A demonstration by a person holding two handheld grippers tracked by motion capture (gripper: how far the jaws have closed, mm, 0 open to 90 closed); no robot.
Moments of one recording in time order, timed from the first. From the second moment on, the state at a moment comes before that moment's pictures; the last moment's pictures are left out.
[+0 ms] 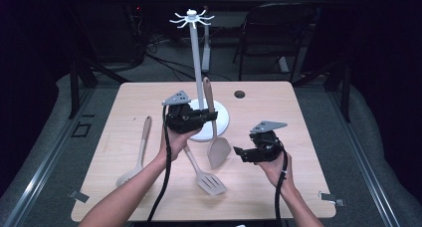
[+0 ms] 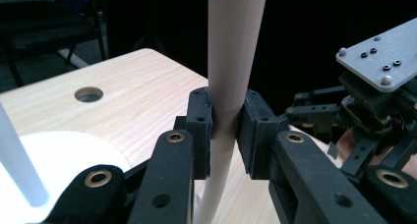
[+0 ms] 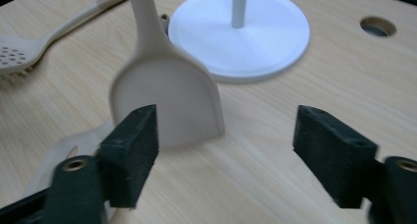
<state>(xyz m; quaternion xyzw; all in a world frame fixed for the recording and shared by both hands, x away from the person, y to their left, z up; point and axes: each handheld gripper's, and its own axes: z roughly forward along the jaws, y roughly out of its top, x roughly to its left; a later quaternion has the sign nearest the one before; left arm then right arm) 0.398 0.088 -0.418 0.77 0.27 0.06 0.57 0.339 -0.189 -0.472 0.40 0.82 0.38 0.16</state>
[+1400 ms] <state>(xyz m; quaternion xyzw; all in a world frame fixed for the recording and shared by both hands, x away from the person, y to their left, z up) 0.462 0.114 -0.357 0.80 0.21 0.08 0.56 0.349 -0.220 -0.489 0.41 0.84 0.33 0.15</state>
